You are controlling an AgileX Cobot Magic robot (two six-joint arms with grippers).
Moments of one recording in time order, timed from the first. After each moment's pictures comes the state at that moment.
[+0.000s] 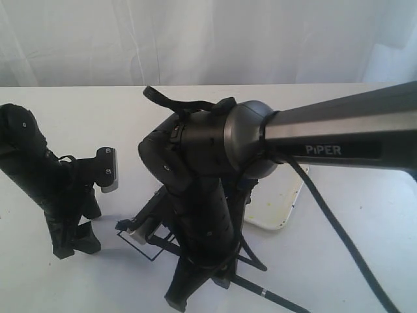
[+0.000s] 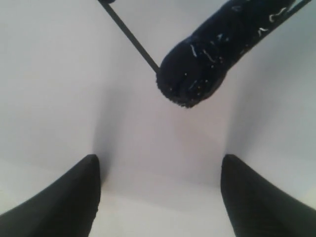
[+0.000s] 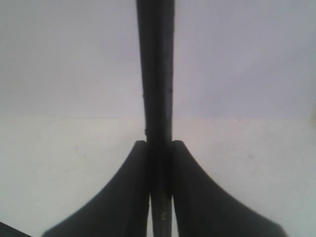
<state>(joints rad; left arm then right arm) -0.31 1.80 -0.94 -0.41 0.66 1.39 0.93 1.97 -1.36 -0.09 1.22 -0.07</state>
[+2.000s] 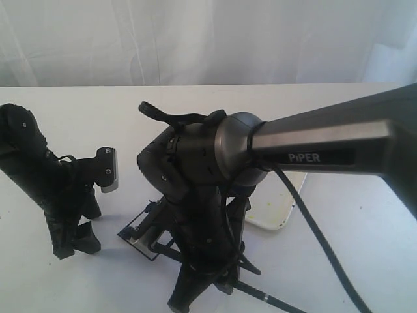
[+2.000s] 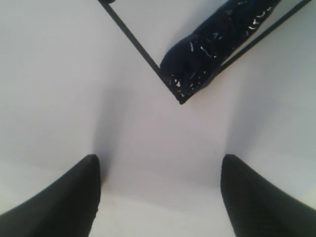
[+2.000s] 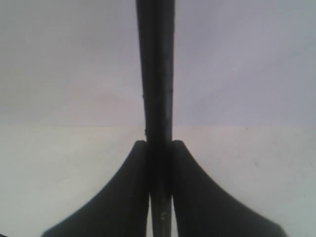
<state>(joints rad) -0.31 1.80 -0.94 -0.41 0.66 1.39 0.93 2.02 -1.36 -0.09 1.22 -0.07</state>
